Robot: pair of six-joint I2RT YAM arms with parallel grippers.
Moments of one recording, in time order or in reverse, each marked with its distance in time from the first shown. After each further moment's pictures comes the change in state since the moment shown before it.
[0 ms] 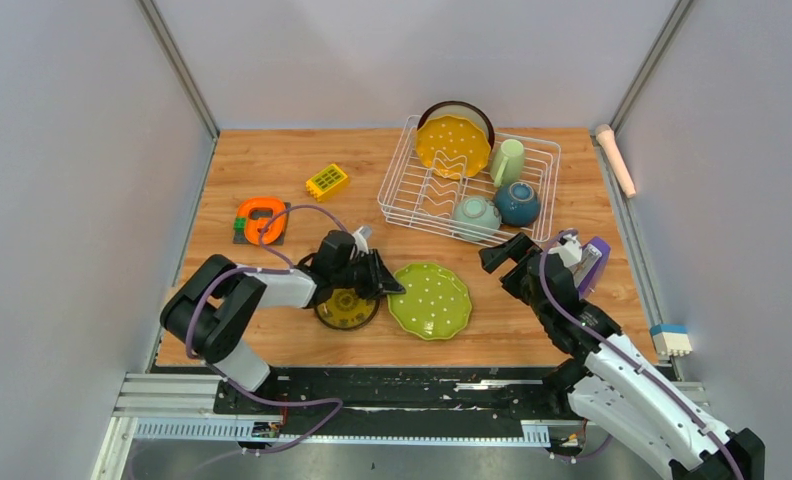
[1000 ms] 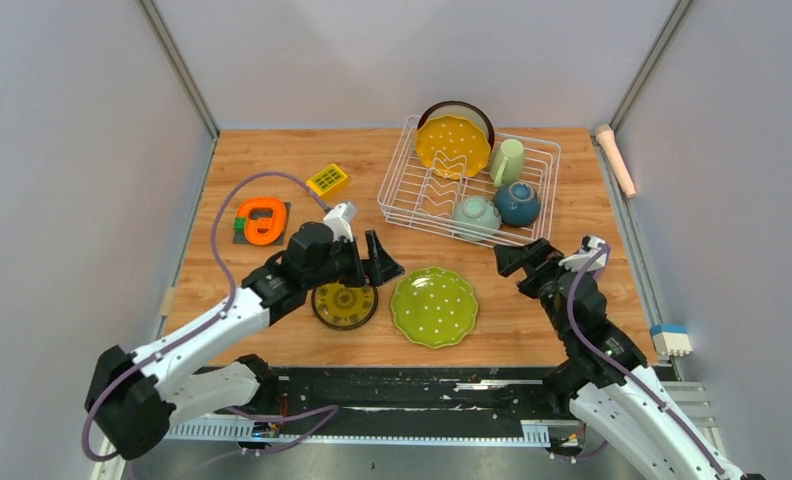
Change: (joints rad) left arm -0.117 -0.488 0.152 -0.450 -0.263 0.200; right arm 0.000 -0.247 -0.013 -0.003 0.039 -0.155
